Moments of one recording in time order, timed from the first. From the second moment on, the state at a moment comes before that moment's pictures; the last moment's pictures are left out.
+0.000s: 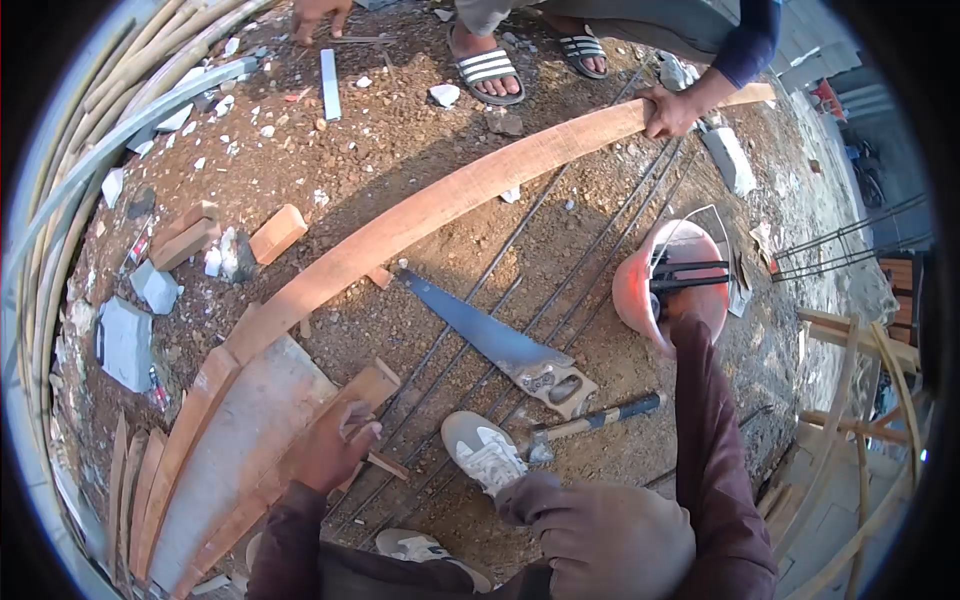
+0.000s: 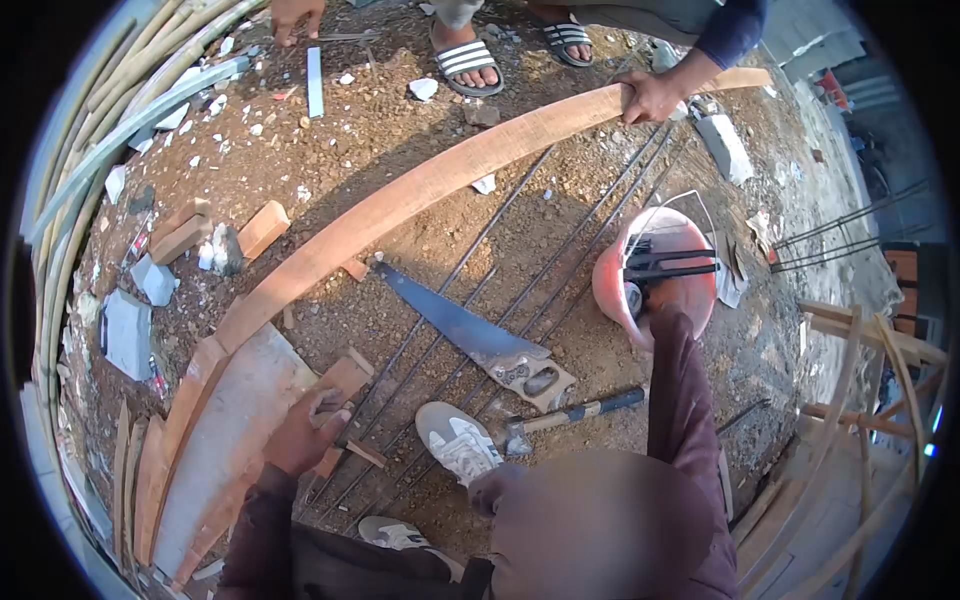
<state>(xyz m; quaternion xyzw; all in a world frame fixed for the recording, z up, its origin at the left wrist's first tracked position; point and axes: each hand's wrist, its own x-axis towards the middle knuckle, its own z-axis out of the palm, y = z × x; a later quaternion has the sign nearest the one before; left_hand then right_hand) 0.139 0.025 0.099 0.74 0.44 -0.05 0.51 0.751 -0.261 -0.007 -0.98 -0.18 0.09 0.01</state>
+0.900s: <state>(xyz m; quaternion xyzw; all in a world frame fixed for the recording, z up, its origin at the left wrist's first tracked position) -0.026 0.207 0.010 0.92 0.39 -0.04 0.01 0.540 -0.032 0.061 -0.67 -0.07 0.48 0.56</state>
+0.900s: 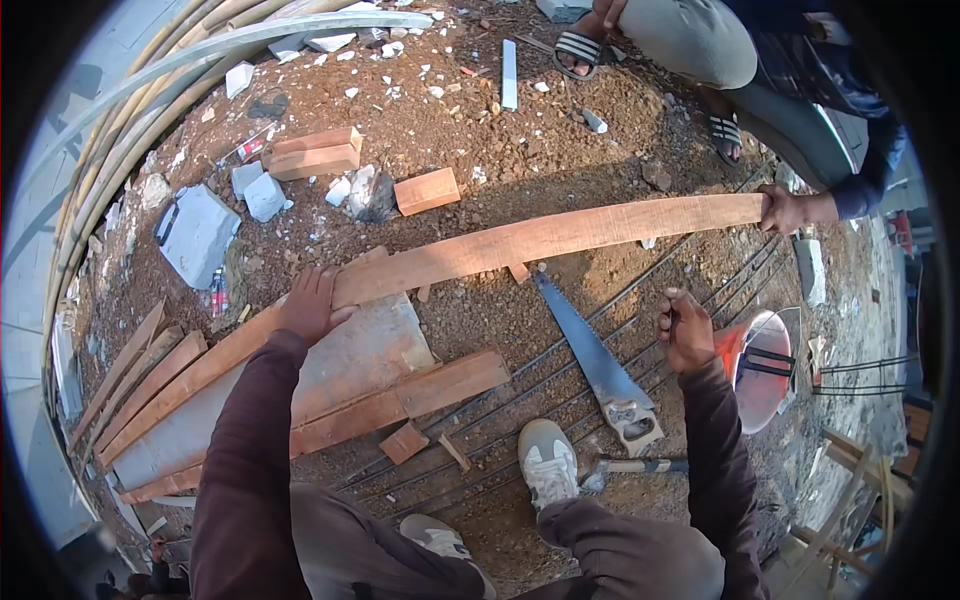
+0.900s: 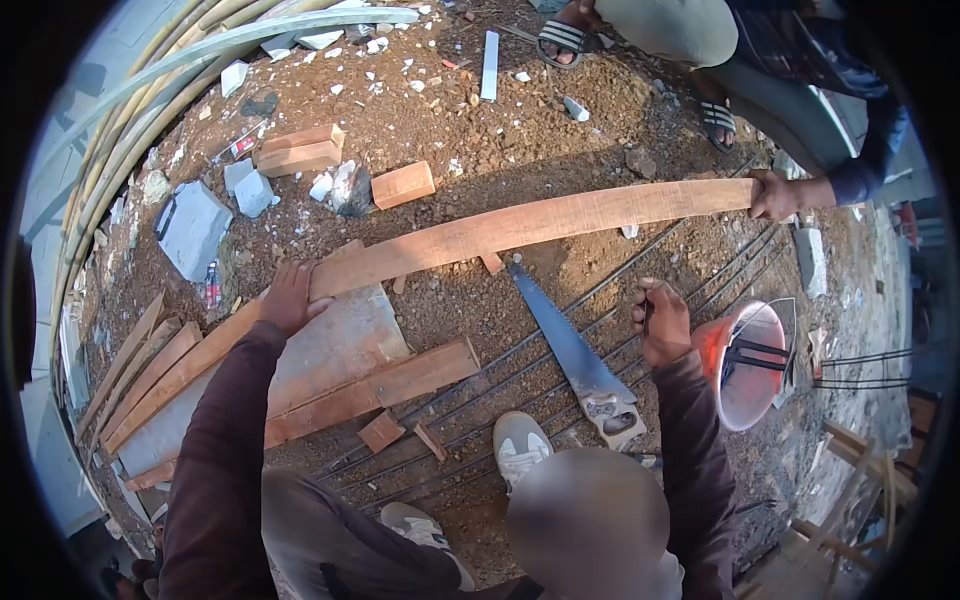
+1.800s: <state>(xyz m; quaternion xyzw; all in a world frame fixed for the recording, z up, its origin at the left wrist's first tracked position) -0.031 0.213 -0.007 0.89 0.43 0.07 0.08 0.472 0.178 0.008 -0.59 -0.10 0.52 0.60</state>
